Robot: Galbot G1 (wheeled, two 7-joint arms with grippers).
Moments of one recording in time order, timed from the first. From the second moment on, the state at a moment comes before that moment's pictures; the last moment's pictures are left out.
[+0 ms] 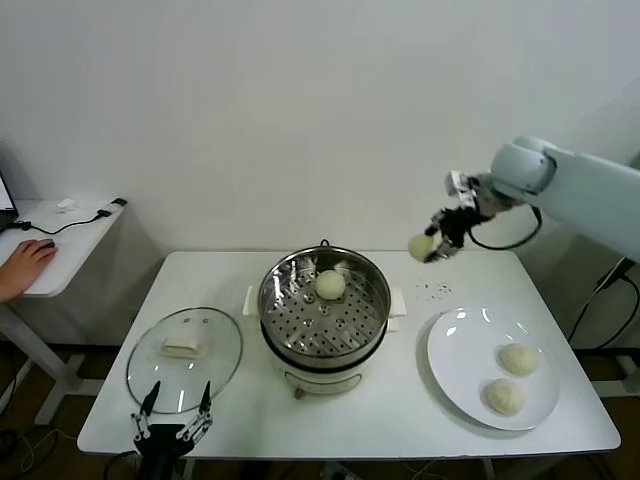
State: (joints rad) left arm 1.88 -1.57 -0.68 -2.13 -0.04 -0.11 0.08; right arm 0.76 0.84 -1.40 1.25 0.64 -0.36 -1.02
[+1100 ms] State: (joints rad) left arm 1.90 -1.56 -0.62 -2.10 -0.02 -0.15 0.07; right arm 0.65 1.37 -1.52 1.17 0.85 -0.55 -0.83
